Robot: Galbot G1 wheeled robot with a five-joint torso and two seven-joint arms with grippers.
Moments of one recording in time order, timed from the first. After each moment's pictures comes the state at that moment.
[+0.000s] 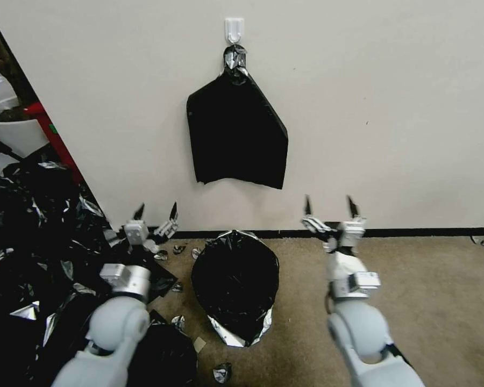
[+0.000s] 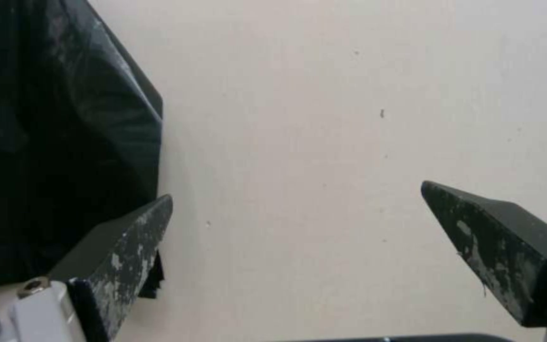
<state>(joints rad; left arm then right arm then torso) 1.31 -1.19 -0.53 -1.91 -0.41 -0.18 0.05 -1.37 1.40 0.44 1.98 0.02 0.19 0.20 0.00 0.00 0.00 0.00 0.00</state>
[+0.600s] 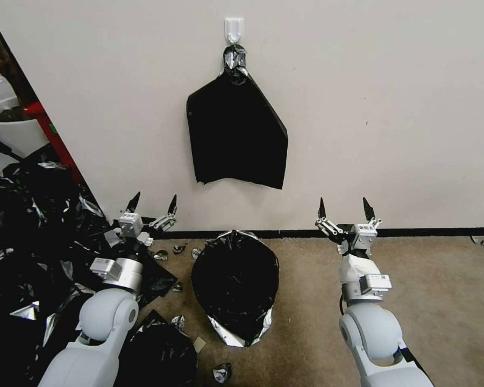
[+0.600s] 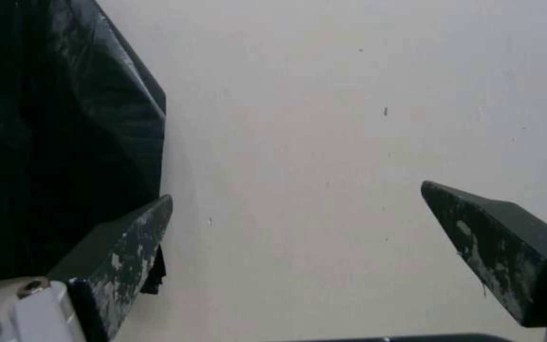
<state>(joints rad) 1.31 -1.19 -0.53 -1.91 -0.43 -0.17 0.04 -1.37 1.40 0.43 1.97 0.02 0.19 0.20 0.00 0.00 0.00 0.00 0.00</state>
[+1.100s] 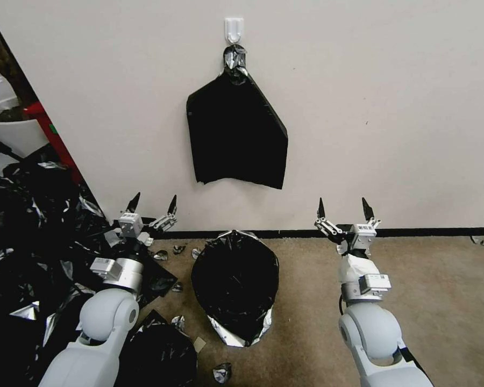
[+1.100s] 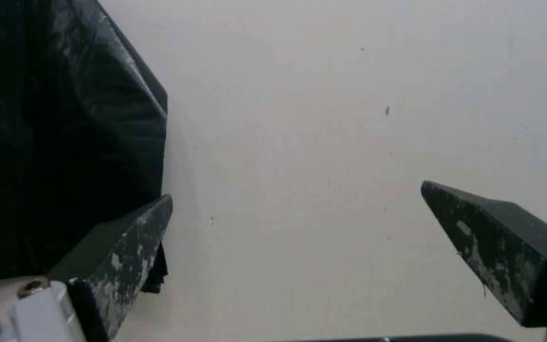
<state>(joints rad) 1.31 -1.19 -0.52 -1.91 -0.43 -0.16 0.04 -1.37 1.40 0.43 1.97 0.02 0.19 0.20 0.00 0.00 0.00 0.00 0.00</state>
